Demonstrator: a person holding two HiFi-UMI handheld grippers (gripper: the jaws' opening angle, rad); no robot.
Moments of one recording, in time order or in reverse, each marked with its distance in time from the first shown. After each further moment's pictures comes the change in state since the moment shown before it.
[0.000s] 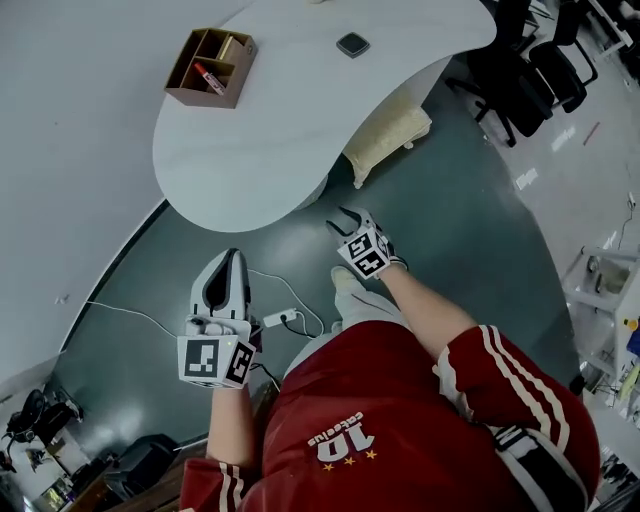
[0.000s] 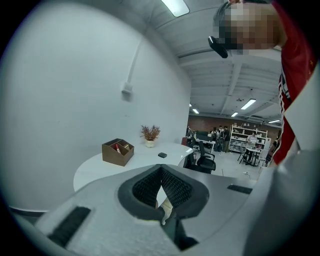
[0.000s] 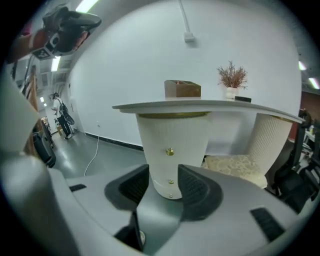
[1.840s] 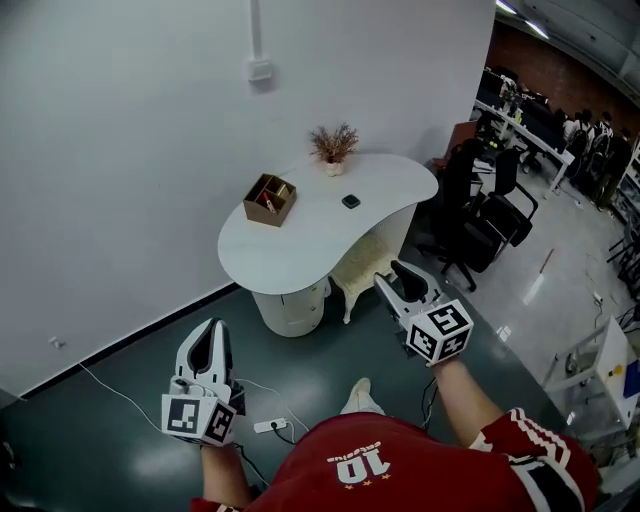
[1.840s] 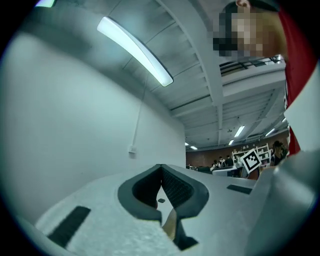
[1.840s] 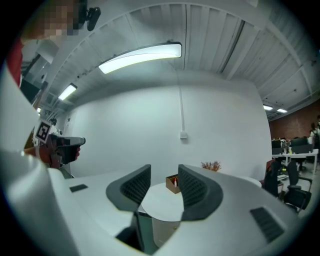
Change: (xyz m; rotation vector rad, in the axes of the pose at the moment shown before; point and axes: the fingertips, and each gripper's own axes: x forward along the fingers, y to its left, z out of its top) left arm -0.360 -0.046 0.144 0.057 -0.500 0.026; right arm -0.475 0.143 0.298 0.030 -0.635 -0.193
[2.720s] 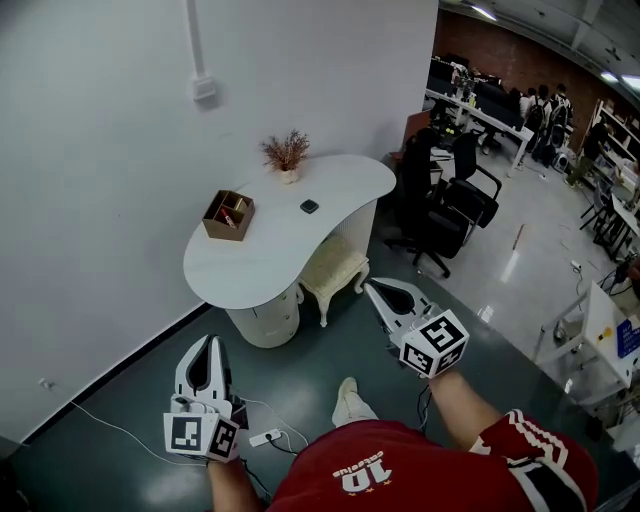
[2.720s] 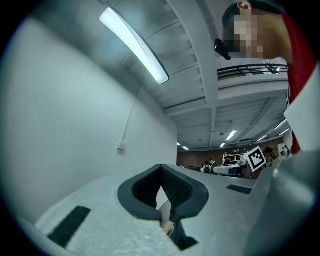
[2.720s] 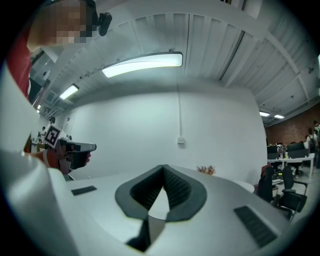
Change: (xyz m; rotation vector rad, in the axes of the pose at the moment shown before) left arm 0.021 -0.053 -0.015 -0.035 0.007 -0.102; right arm -0.063 -0.002 0.013 -0.041 -0.050 -0.035
